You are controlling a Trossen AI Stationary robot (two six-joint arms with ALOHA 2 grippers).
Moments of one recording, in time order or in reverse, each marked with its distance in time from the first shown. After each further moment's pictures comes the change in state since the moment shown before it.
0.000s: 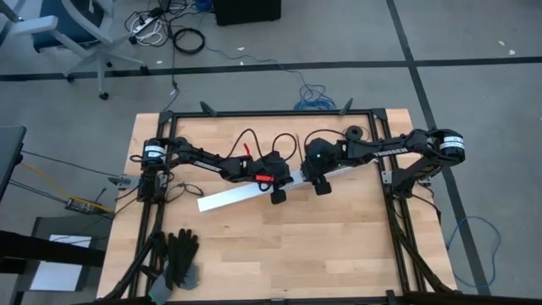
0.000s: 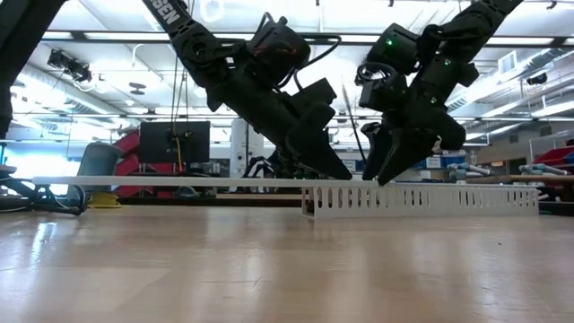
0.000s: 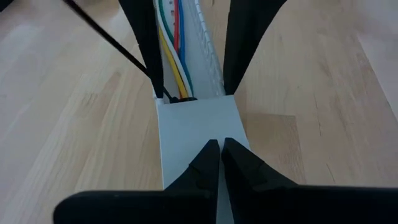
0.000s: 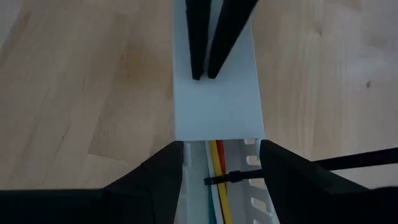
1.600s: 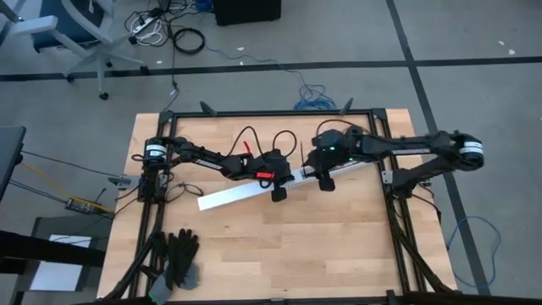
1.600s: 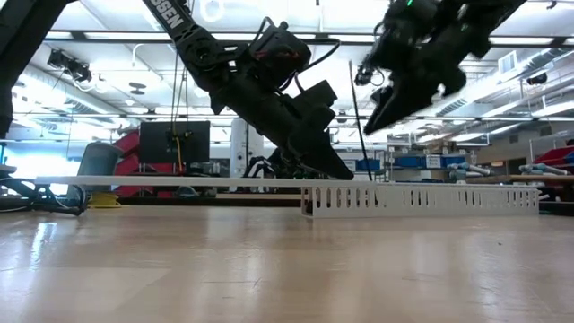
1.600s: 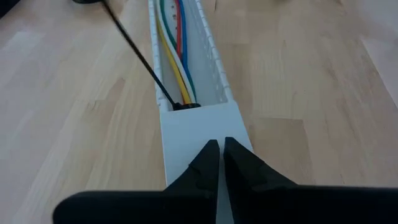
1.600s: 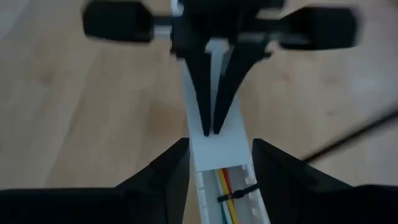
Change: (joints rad) left arm 0.031 0.001 0.009 0.017 0.028 0.027; right arm -0.007 -0.196 0.023 -0.059 -0.072 0.152
